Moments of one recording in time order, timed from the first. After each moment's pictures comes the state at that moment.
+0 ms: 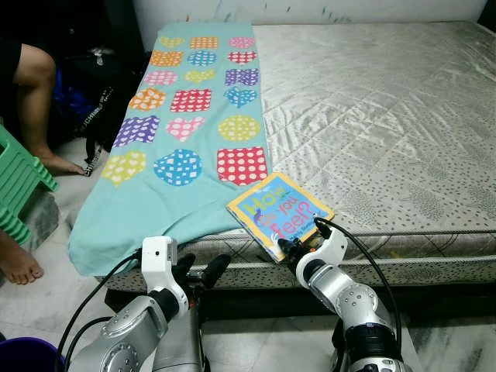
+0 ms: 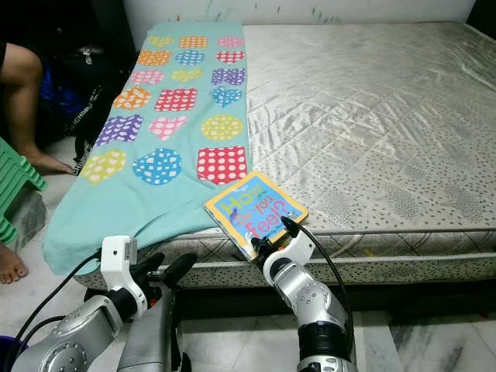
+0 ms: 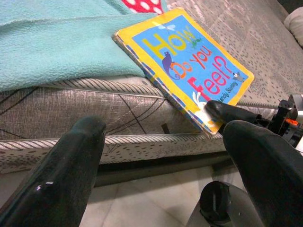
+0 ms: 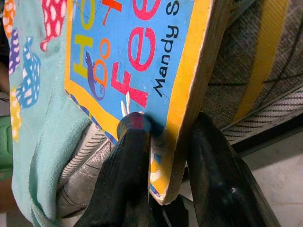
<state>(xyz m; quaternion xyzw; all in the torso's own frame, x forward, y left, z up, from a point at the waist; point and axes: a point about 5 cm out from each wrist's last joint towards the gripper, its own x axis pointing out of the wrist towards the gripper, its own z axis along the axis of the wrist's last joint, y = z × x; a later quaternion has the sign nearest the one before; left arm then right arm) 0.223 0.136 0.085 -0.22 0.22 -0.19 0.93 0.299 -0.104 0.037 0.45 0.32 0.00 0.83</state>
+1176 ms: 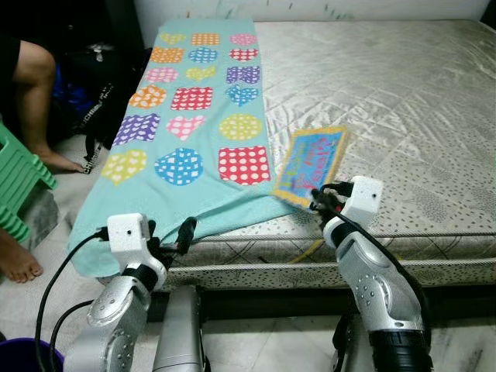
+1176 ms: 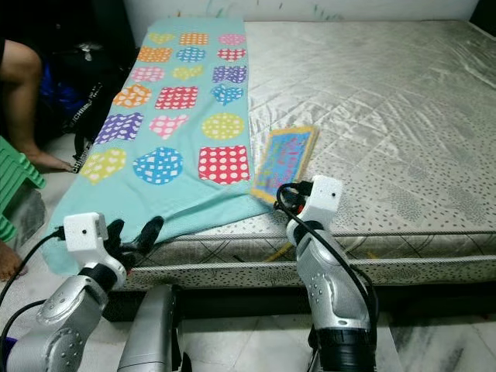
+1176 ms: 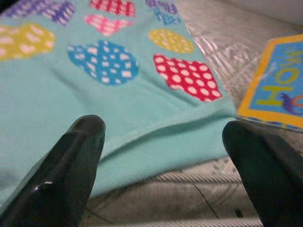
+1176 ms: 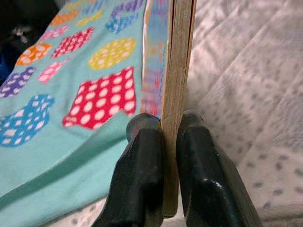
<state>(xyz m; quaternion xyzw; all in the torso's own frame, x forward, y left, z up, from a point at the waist) 0.248 0.165 0.111 -0.13 0.08 -0.07 0.99 0.310 -0.135 0.130 0.15 0.08 0.02 0.98</state>
